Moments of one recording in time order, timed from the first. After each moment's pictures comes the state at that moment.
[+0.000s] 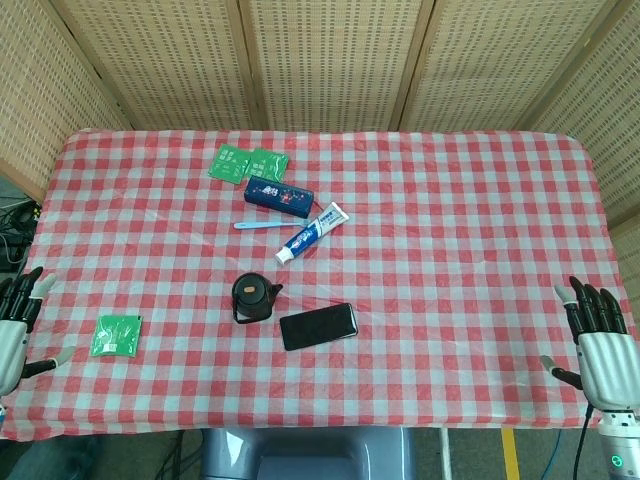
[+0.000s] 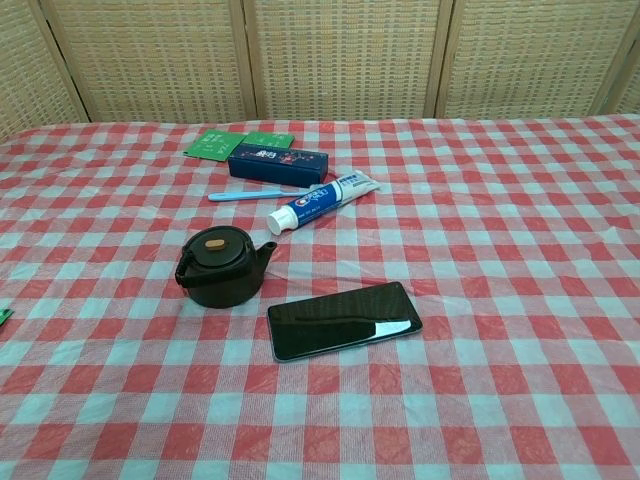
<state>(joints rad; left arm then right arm) -0.08 -1.12 -0.03 -1.61 1.53 1.52 0.03 0.05 -1.13 0.07 -1.61 -1.56 1.58 -0.08</state>
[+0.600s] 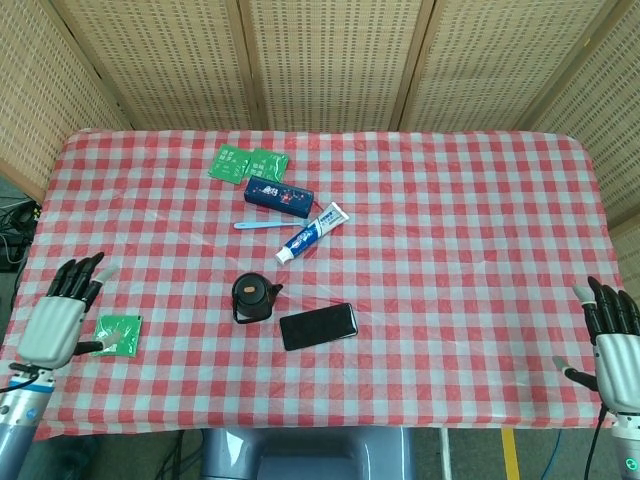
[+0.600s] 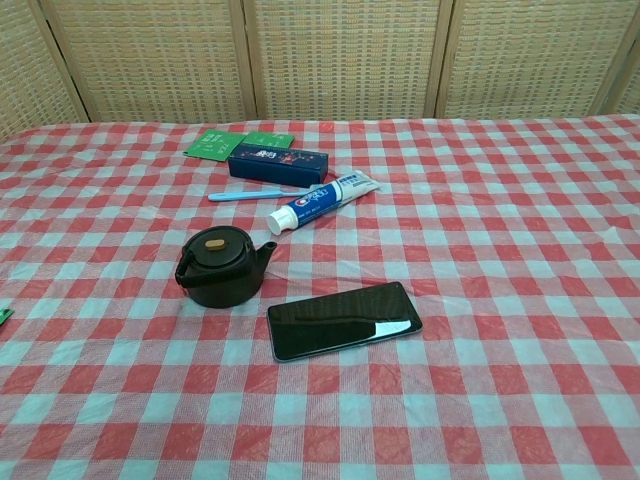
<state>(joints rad) -0.23 -1.18 -0.08 -1.68 1.52 1.33 0.13 0.03 -1.10 0.08 -1.61 -1.53 1.59 -0.03</state>
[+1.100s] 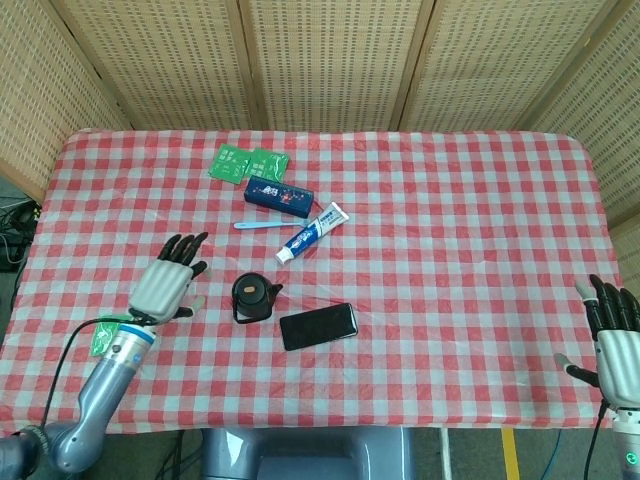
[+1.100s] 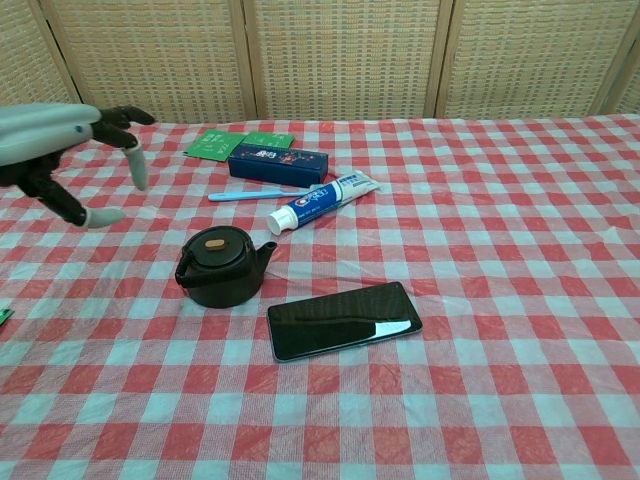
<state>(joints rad) -0.56 -1.38 -0.23 -1.80 1.07 1.05 0.62 0.04 -1.10 0.09 -1.60 -1.51 1.56 -0.02</state>
